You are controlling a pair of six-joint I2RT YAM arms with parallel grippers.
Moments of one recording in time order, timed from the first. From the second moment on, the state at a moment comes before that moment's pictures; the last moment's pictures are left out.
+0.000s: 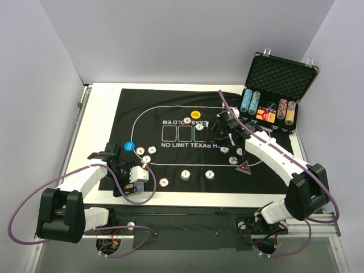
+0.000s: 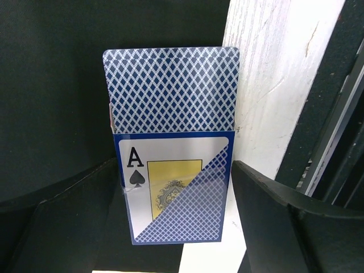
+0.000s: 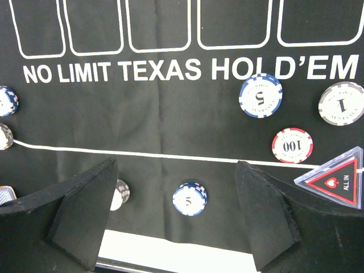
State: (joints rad) left arm -0.13 1.24 0.59 -0.86 0.38 1.30; right arm 0.51 1.44 1.09 -0.61 0.13 0.58
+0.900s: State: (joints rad) left arm -0.19 1.20 0.65 -0.89 0.29 1.28; right arm 0.51 1.44 1.04 -0.49 -0.01 0.64
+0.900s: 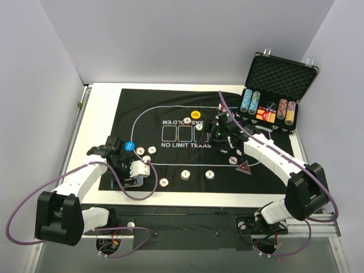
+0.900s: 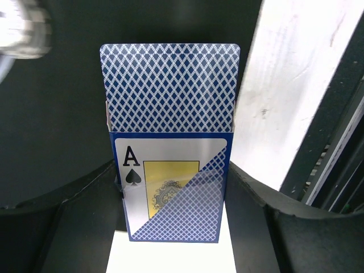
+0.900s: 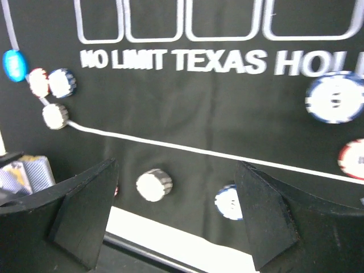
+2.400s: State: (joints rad) left arm -0.24 1.41 1.41 -1.26 0.41 1.19; right arm 0.83 1.78 1.13 0.39 -0.49 1.14
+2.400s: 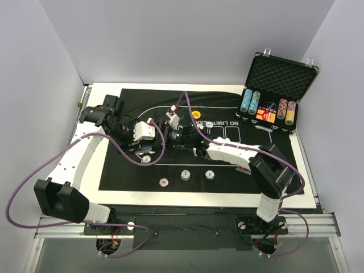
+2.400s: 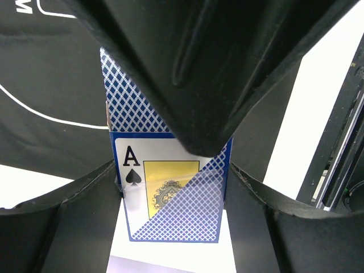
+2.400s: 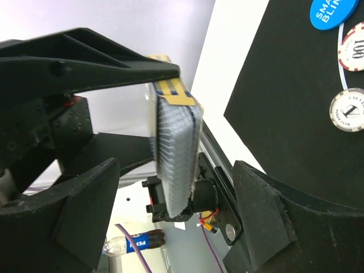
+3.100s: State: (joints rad) left arm -0.28 1.44 1.47 -1.29 0.40 1.17; right arm 0.86 1.85 1.18 0.42 -0.49 1.17
